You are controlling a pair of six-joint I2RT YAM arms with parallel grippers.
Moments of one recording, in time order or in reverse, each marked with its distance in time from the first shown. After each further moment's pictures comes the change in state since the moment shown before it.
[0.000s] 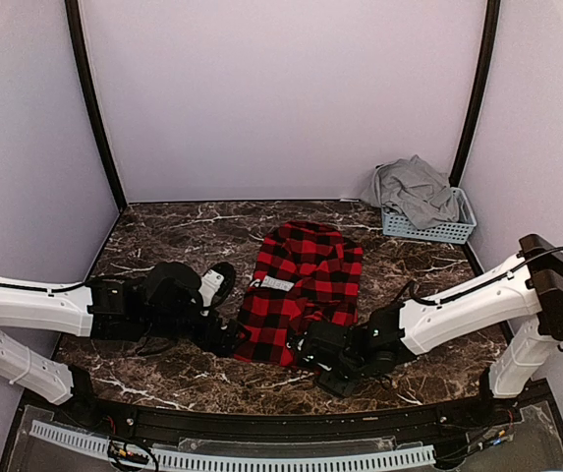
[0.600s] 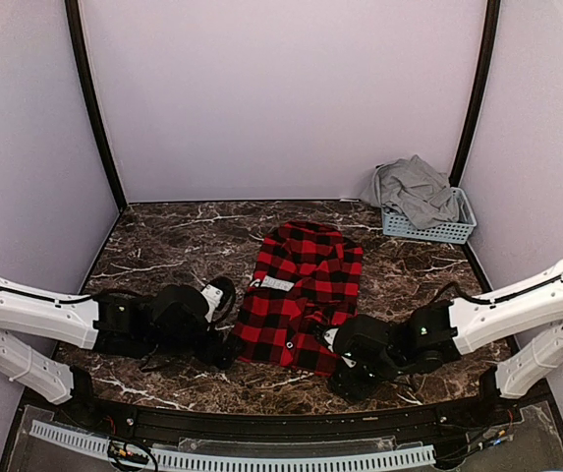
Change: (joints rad) left arm -0.092 0.054 -0.063 0.018 -0.148 -0.120; right arm 0.012 -0.271 -0.159 0.042 -0.105 0.246
